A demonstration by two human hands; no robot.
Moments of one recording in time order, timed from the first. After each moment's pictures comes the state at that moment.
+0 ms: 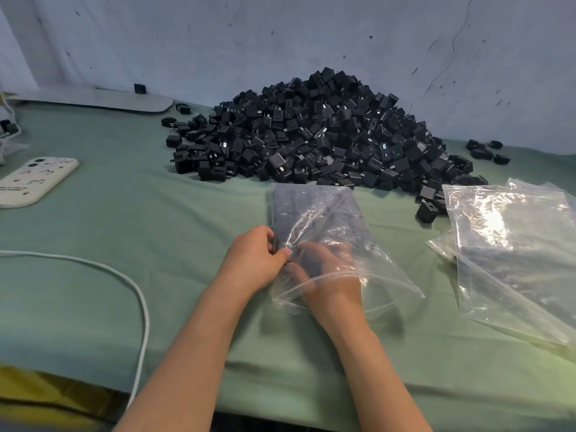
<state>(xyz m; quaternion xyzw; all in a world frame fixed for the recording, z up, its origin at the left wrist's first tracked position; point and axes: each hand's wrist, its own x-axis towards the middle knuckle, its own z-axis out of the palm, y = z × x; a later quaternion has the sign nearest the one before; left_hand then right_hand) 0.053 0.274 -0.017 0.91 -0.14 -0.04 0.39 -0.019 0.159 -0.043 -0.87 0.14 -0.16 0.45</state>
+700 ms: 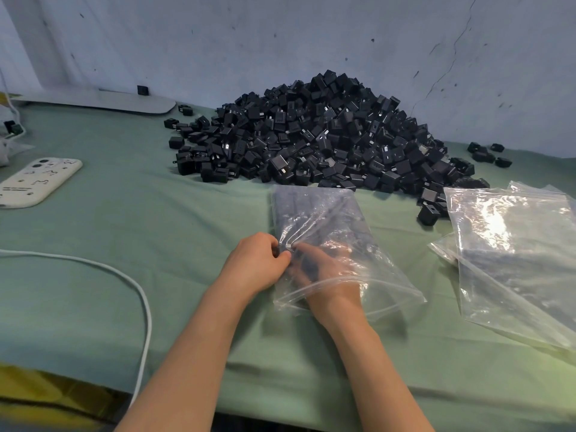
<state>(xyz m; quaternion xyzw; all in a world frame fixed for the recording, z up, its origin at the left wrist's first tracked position) 0.054 0.276 -0.016 0.92 -0.17 -0.07 0.35 -0.011 0.153 -0.044 -0.94 0.15 -0.09 0.29</state>
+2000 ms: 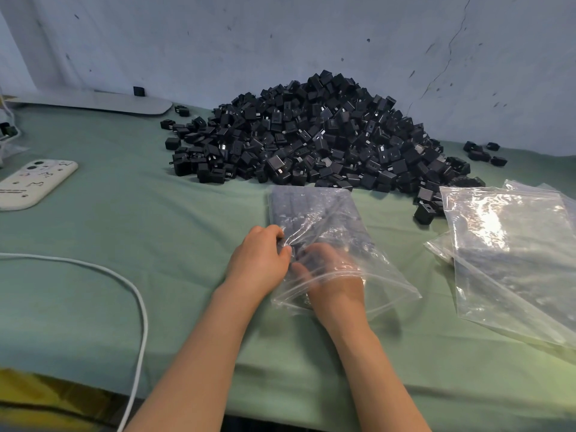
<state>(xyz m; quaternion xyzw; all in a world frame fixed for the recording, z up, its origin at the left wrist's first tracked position) 0.048 0.265 -0.014 0.93 -0.18 0.00 0.33 -0.020 0.157 -0.036 -0.87 0.17 -0.18 0.42</state>
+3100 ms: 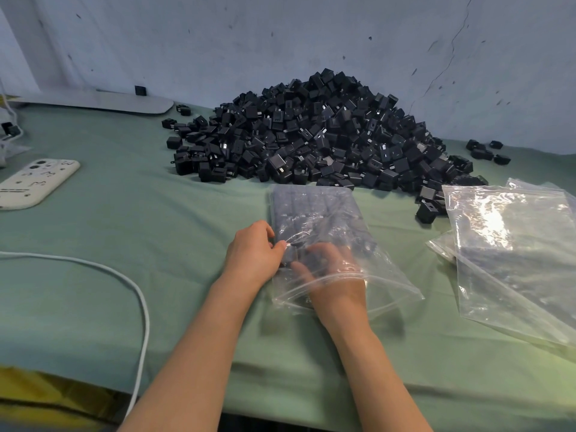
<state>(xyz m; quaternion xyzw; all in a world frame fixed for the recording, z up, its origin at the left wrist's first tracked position) 0.060 0.269 -0.018 0.92 -0.11 0.01 0.38 -0.024 0.157 -0.043 -0.85 0.14 -0.23 0.45</state>
